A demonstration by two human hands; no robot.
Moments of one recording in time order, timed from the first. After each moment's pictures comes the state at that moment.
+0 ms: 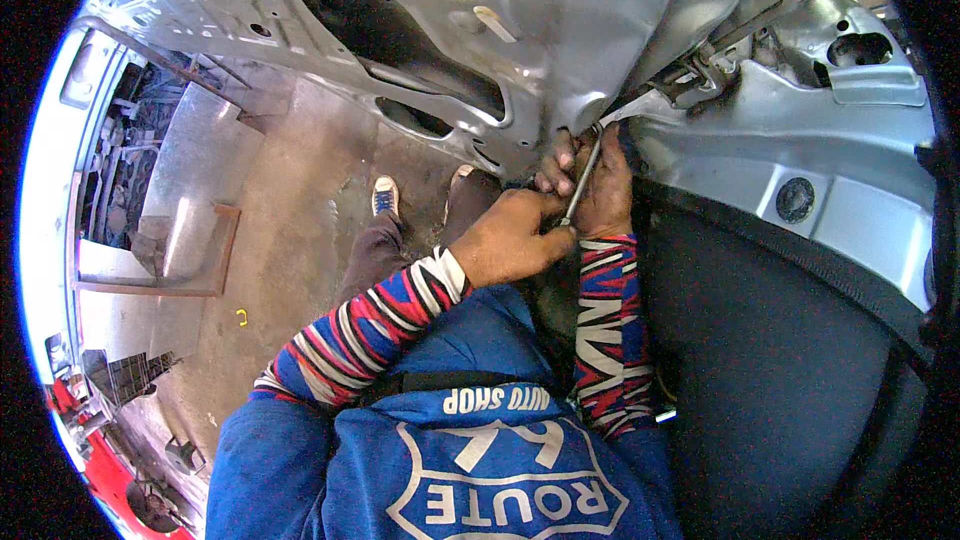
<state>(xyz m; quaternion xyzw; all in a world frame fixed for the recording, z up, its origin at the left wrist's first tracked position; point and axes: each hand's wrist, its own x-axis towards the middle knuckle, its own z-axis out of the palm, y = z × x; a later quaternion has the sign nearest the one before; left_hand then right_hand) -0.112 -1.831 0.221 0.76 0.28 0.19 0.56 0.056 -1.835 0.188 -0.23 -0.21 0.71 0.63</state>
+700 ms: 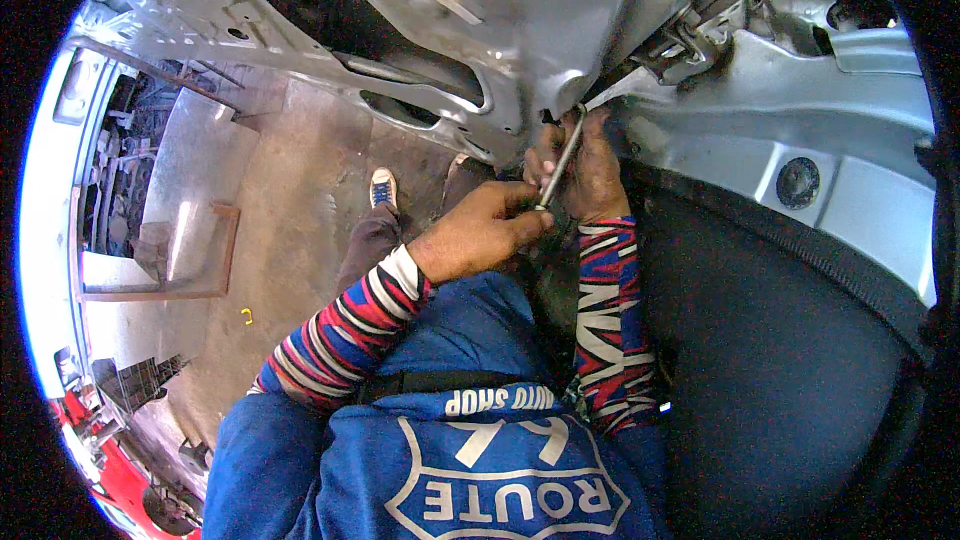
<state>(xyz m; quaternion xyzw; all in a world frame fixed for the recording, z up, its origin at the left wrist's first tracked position) -0.125 -1.828 0.222 0.63 0.30 0.14 0.70 0.061 -1.835 0.176 -0.30 -0.27 0.71 0.58</state>
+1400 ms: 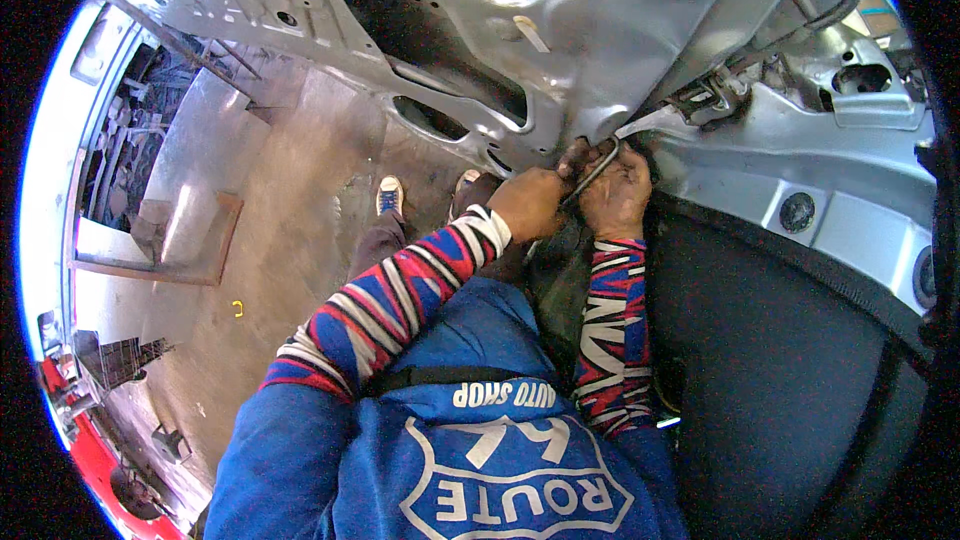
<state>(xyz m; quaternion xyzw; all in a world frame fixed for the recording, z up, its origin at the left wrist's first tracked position) -0.090 -1.796 0.159 0.88 0.28 0.12 0.36 0.065 -1.834 0.178 -0.27 -0.07 0.65 0.70</state>
